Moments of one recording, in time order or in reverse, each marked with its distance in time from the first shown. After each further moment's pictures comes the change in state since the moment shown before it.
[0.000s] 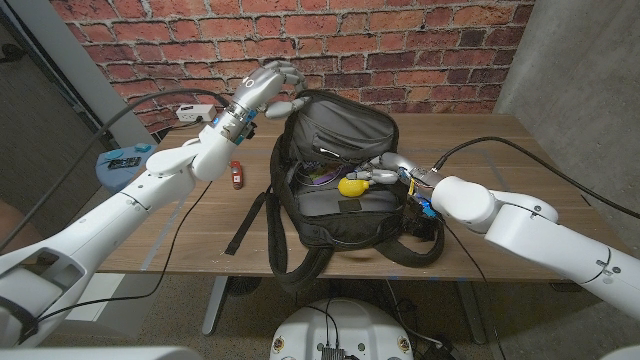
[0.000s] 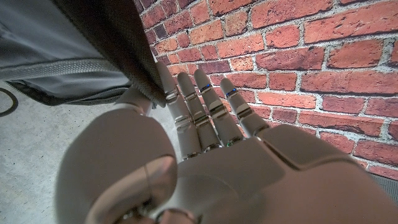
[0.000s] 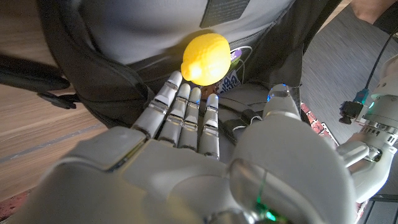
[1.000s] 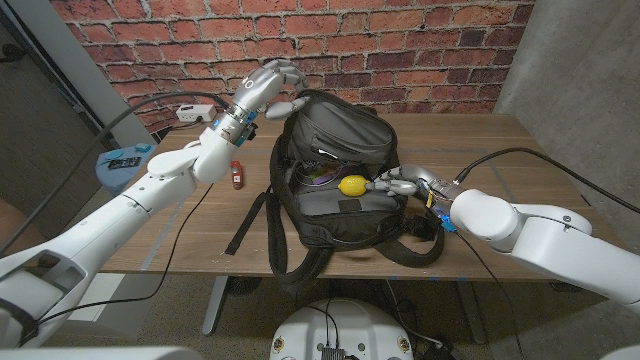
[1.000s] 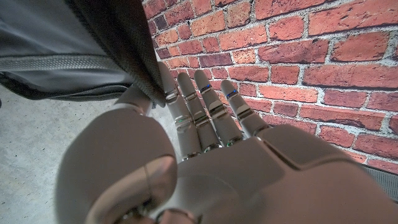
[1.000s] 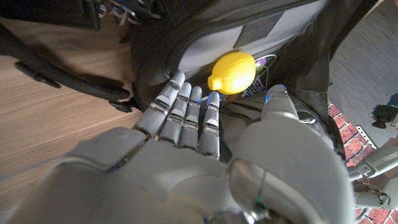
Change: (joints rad) left arm 0.011 -0.007 -0.002 -0.005 0.008 -0.010 0.037; left_hand 0.000 0.000 0.000 0.000 -0.001 -0.002 -0.002 0.002 -0.001 0.000 0.000 -0.008 0.000 -0.008 0.000 -0.008 0.000 -0.020 -0.005 -0.005 0.000; right arm -0.161 -0.106 0.138 -0.115 0.115 -0.115 -0.124; right_hand -0.002 0.013 0.004 -0.004 0.000 0.018 -0.011 0.008 -0.005 0.021 -0.011 -0.008 -0.009 0.016 -0.006 0.002 -0.005 0.013 0.002 0.007 0.000
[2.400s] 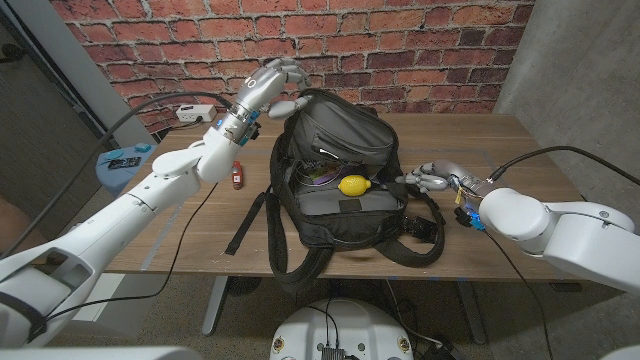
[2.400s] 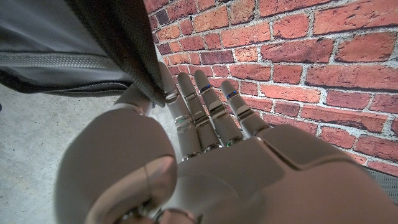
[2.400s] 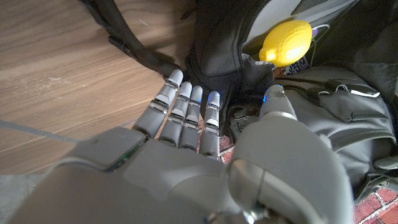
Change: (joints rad) left arm -0.017 -0.023 0.013 0.021 -0.004 -0.016 0.007; left_hand -0.002 -0.002 0.000 0.000 -0.007 0.000 0.000 0.004 -0.003 0.000 0.000 0.000 0.000 0.000 0.000 0.000 0.001 -0.010 0.000 0.000 0.000; right arm -0.170 -0.077 0.234 -0.005 0.110 -0.022 -0.106; right_hand 0.009 0.009 0.004 -0.004 0.000 0.007 0.000 0.000 0.000 0.013 -0.002 -0.015 -0.012 0.008 -0.007 0.008 -0.005 0.011 -0.011 0.000 0.000
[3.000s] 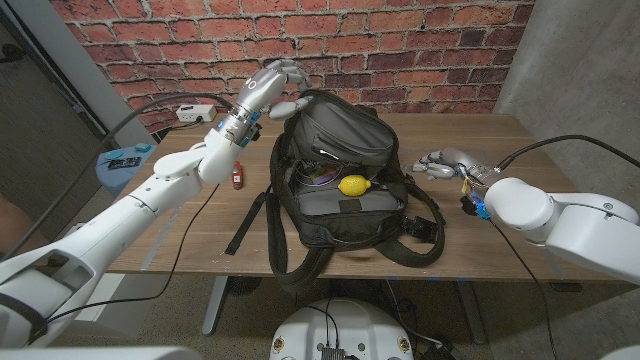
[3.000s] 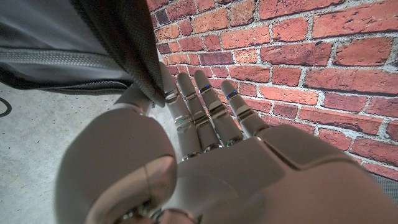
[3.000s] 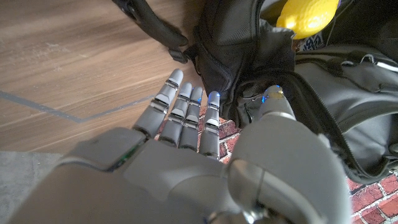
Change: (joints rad) left arm 0.014 -0.003 -0.002 -0.012 -0.013 0.008 -0.002; left_hand 0.000 0.000 0.000 0.000 0.000 0.000 0.000 0.000 0.002 0.000 0.000 0.000 0.000 0.000 0.000 0.000 -0.003 0.000 0.000 0.000 0.000; right arm 0.027 -0.001 0.017 0.038 -0.038 0.026 0.002; right_hand 0.001 0.009 0.000 0.000 -0.004 0.000 0.000 0.000 0.000 0.000 0.000 -0.008 -0.002 0.000 0.000 0.000 0.000 0.000 0.000 0.000 0.000
